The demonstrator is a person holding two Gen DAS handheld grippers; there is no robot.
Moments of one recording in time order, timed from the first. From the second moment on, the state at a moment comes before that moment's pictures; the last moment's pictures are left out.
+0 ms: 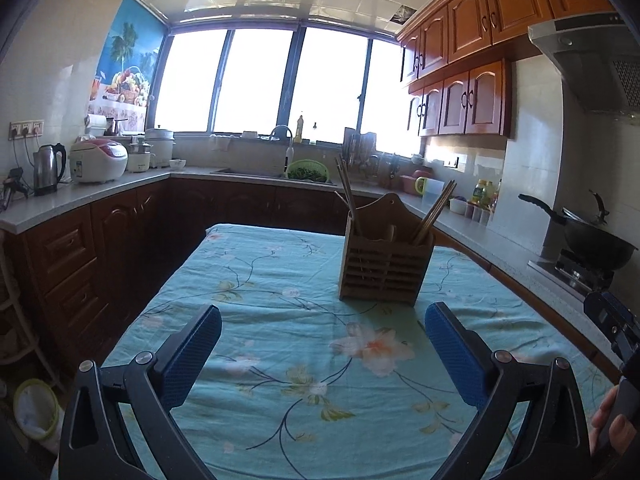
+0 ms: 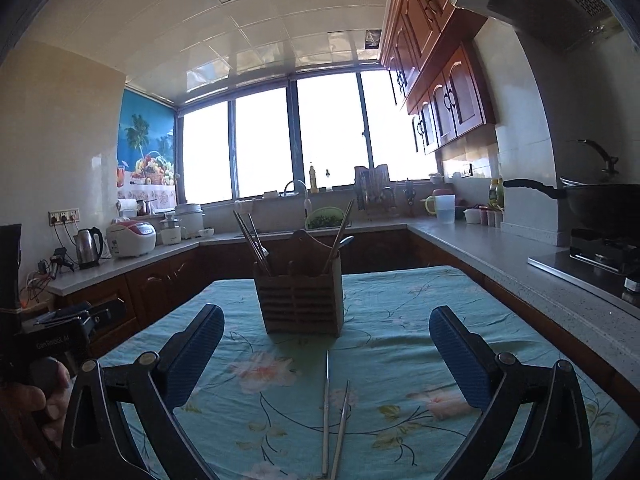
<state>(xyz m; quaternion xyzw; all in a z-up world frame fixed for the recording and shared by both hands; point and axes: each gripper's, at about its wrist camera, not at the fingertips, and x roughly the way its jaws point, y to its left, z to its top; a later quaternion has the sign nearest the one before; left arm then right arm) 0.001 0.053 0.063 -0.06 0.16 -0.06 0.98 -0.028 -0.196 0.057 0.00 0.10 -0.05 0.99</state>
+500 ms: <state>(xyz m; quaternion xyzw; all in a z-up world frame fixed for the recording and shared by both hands) -0.010 0.022 0.037 0.00 0.18 -0.04 0.98 -0.034 -0.199 0.017 0.01 0.16 -0.07 0.99</state>
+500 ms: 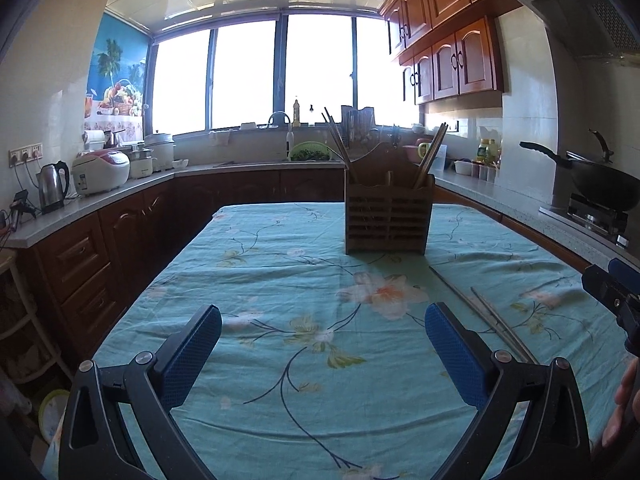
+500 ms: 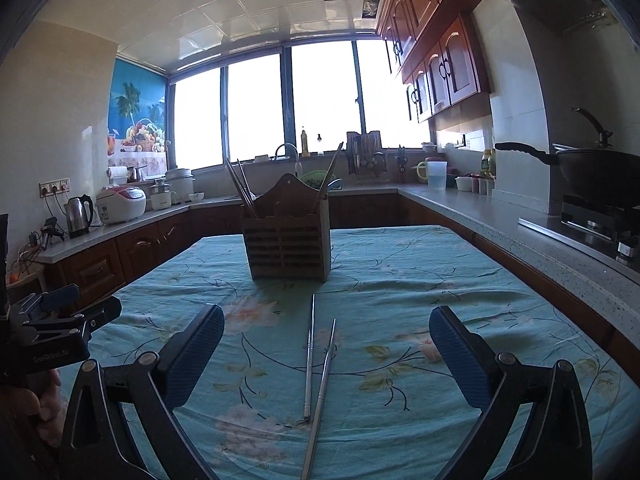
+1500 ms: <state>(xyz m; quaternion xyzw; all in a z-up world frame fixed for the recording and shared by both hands) -0.011 0.027 0.031 0.00 0.18 -0.03 0.98 -0.046 -0.205 0.017 0.01 0.13 -0.08 0.99</state>
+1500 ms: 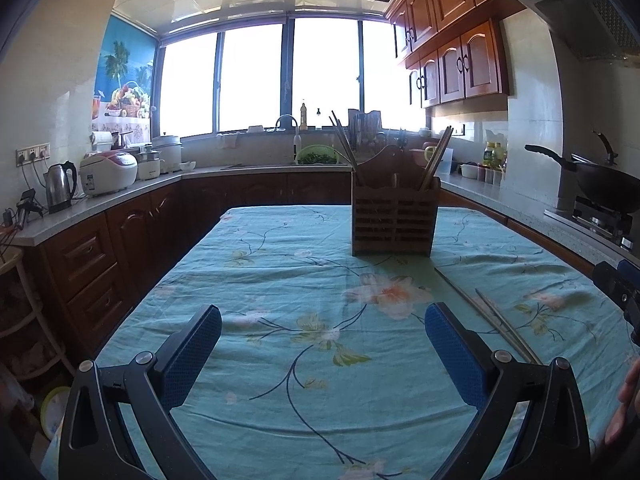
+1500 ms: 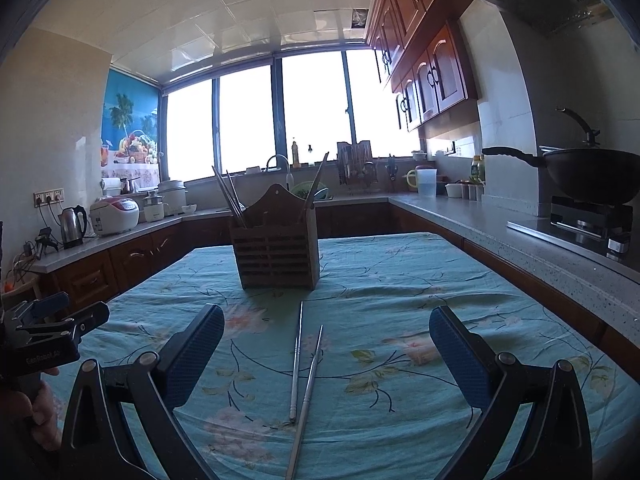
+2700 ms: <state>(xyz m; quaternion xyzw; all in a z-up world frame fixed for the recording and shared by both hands) -0.017 0.021 0.026 0.00 0.16 -0.03 0.99 -0.049 -0.197 0.019 0.00 0.12 -0.07 0.99</state>
